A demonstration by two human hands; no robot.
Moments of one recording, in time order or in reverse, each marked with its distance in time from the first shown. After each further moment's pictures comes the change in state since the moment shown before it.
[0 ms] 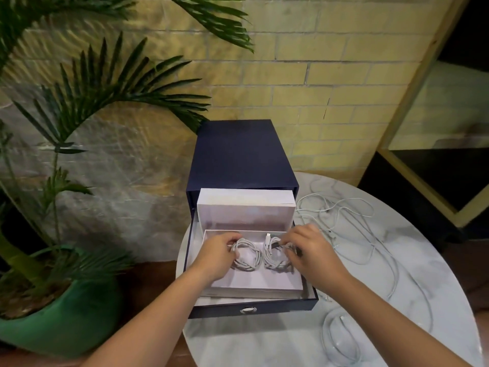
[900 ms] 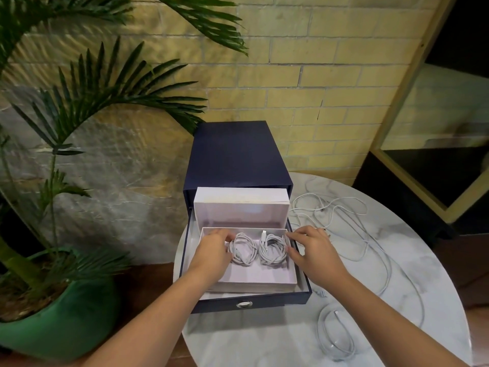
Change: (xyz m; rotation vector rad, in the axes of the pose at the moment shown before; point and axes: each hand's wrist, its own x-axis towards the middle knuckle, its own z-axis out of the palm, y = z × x) left_hand -0.001 -0.005 0.008 0.214 0.130 0.067; right_hand -0.014 0.012 0.003 -0.075 -0.085 0.320
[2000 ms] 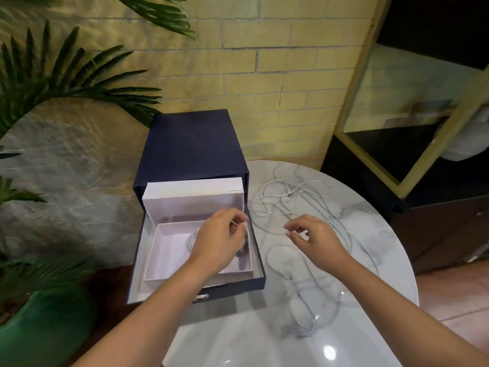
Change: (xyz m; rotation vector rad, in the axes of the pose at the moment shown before) left_hand -0.020 0.101 0.031 -0.081 0.086 0.336; right_hand -0.029 0.071 -0.050 0.289 0.000 0.073
